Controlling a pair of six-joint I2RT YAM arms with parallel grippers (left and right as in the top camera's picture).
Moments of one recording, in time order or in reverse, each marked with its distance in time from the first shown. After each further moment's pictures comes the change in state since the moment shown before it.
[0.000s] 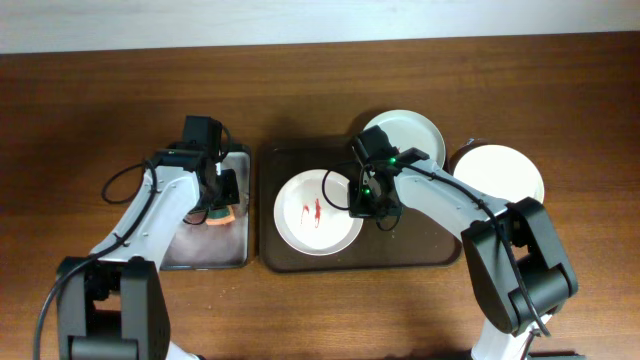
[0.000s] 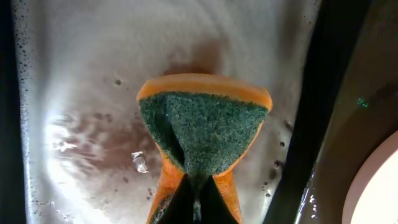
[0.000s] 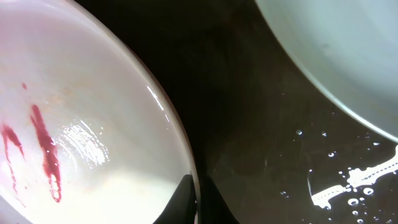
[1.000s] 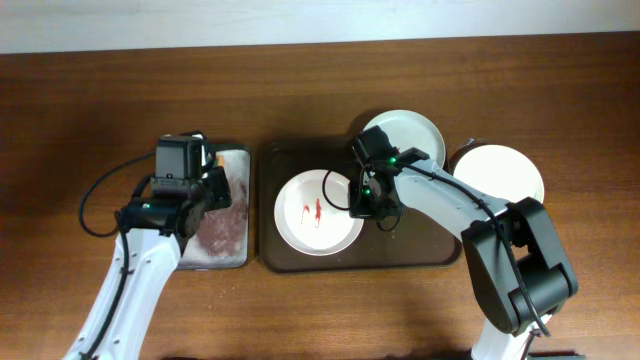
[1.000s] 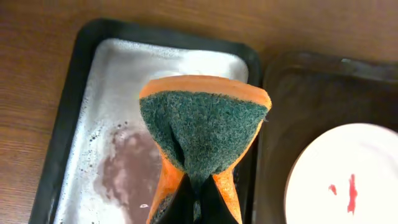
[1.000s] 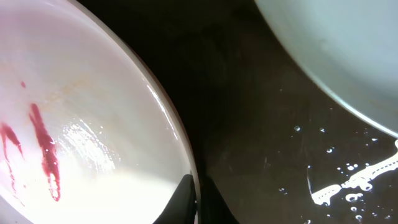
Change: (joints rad) left arm 0.000 -0.390 -0.199 0.216 0.001 -0.017; right arm 0.000 0.000 0.000 -0.008 0.000 0.003
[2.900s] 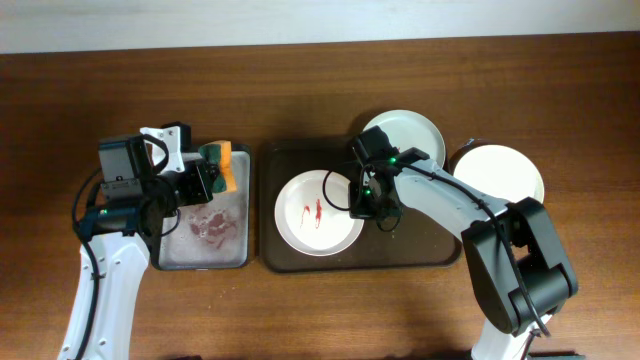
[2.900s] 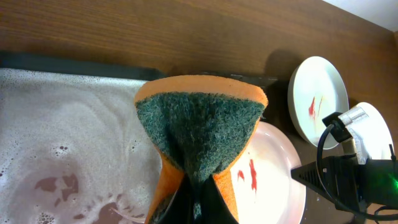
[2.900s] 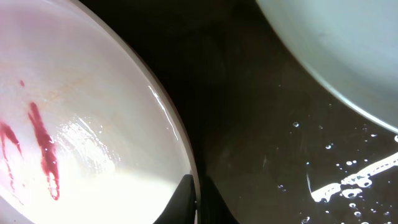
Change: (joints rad) left arm 0.226 -0.013 0.000 0.072 0.568 0.131; right arm 0.000 0.000 0.000 -0.008 0.000 0.000
